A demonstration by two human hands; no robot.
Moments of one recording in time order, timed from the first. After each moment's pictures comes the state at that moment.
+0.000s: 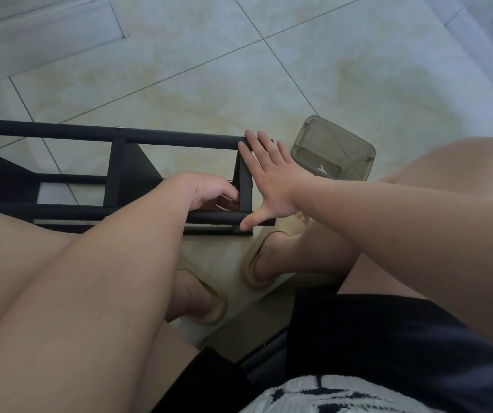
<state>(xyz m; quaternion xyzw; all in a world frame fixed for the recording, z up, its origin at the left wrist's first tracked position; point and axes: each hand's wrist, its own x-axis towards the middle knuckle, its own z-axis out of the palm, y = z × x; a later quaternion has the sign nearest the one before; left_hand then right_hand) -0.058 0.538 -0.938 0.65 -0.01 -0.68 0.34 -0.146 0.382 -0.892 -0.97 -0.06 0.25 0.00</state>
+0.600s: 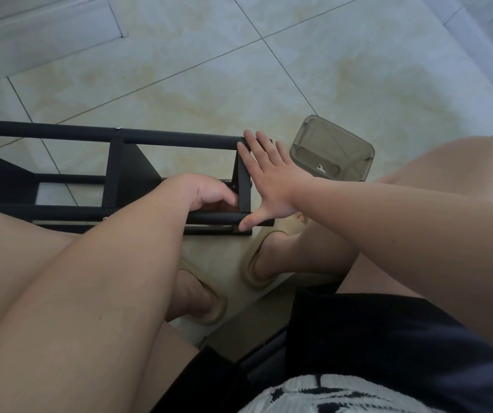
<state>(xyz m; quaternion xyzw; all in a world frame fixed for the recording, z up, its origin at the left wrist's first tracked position) -0.063 0.537 -0.927 0.68 -0.04 -0.67 0.29 -0.148 0.383 -0.892 -0.97 -0.06 0.24 0.00</state>
